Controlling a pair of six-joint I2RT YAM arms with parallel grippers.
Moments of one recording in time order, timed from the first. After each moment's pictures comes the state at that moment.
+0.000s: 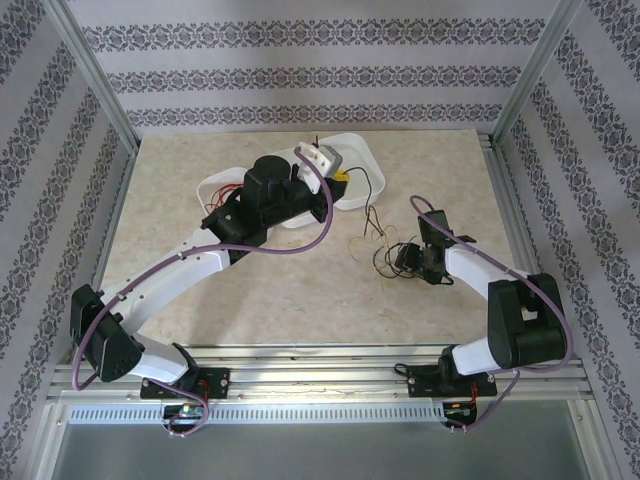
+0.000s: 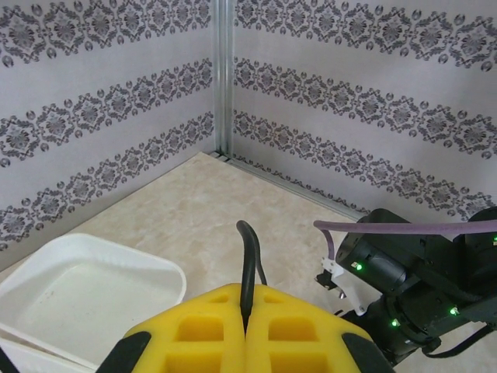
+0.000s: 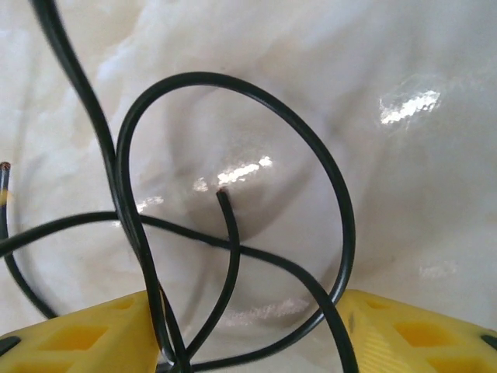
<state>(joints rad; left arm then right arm) -0.73 1.43 1.34 -0.08 0.16 0.00 0.14 1.42 0.70 -0.49 -0.09 0.60</state>
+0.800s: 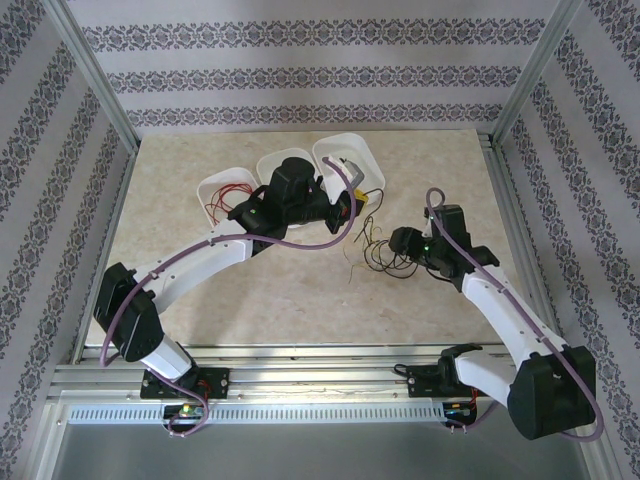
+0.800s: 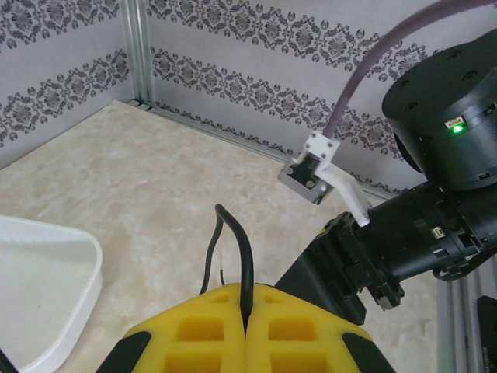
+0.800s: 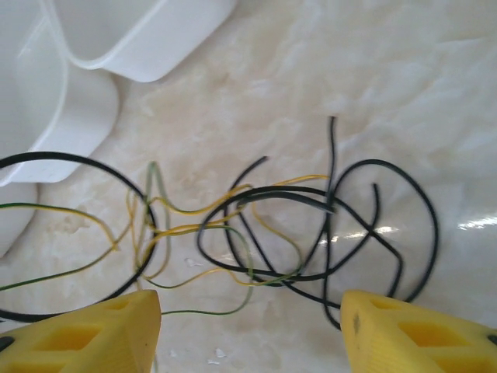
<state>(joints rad) -0.73 1.58 1.36 -0.10 0.37 0.00 0.21 1.09 0.73 -0.48 -0.19 0.60</state>
